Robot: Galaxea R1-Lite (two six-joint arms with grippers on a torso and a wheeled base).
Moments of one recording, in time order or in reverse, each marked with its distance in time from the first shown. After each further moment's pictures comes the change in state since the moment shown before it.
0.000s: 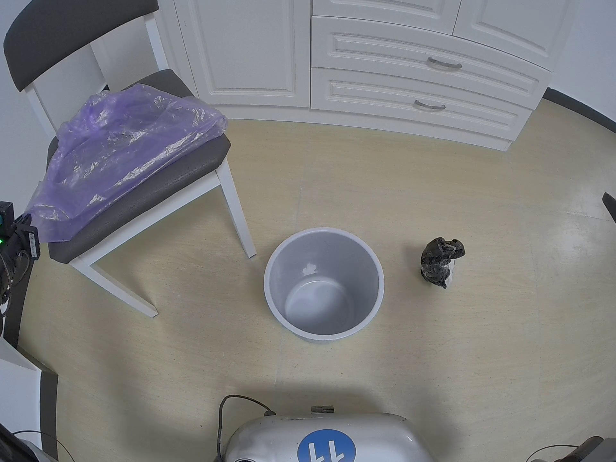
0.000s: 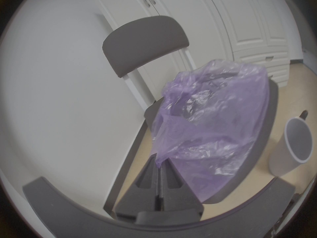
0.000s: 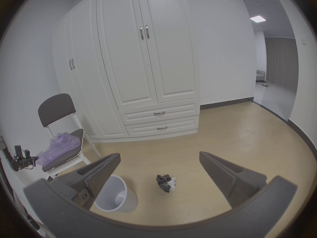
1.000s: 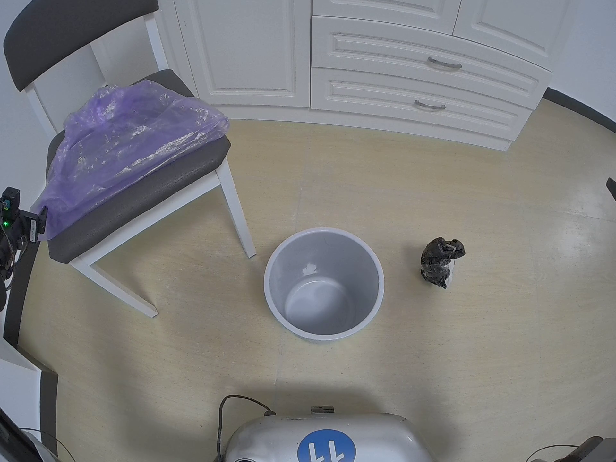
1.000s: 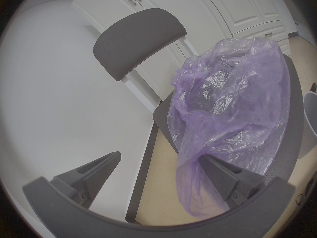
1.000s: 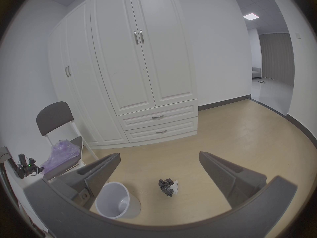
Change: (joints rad) left arm 0.026 0.140 -0.173 0.000 0.042 0.167; right arm 0.000 0.018 -0.039 -0.006 -0.025 0.051
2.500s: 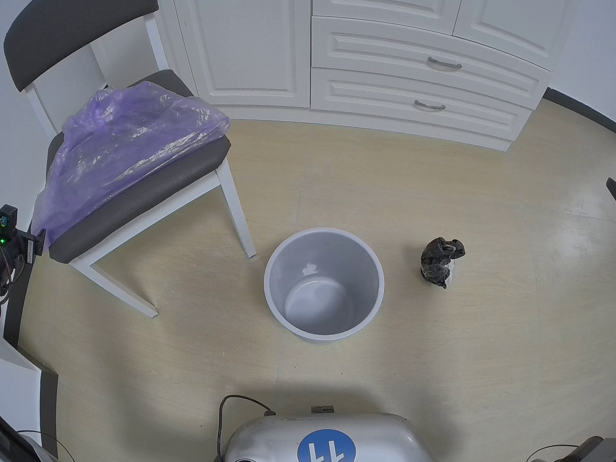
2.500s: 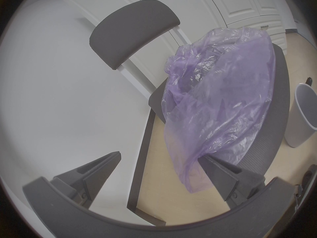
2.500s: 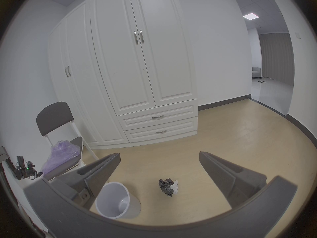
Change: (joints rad) left arm 0.025 -0.081 0.095 0.101 -0.011 0.030; right arm 0.000 0.000 -0.001 0.001 0.000 0.001
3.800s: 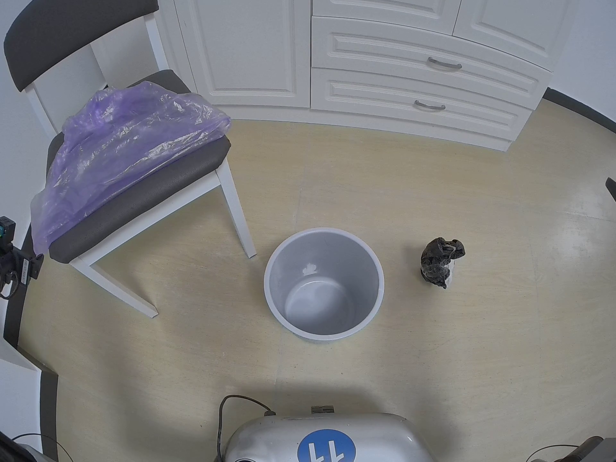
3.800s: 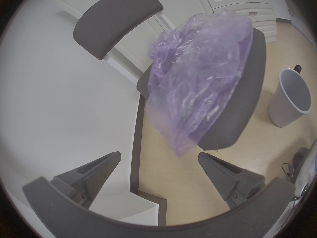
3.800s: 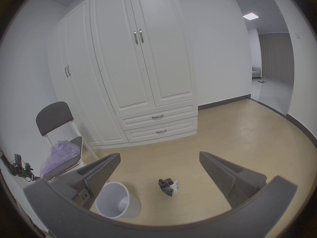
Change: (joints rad) left arm 0.011 -0.155 -0.024 0.382 -0.009 0.099; right arm 0.000 0.005 -0.001 -0.001 -0.001 0.000
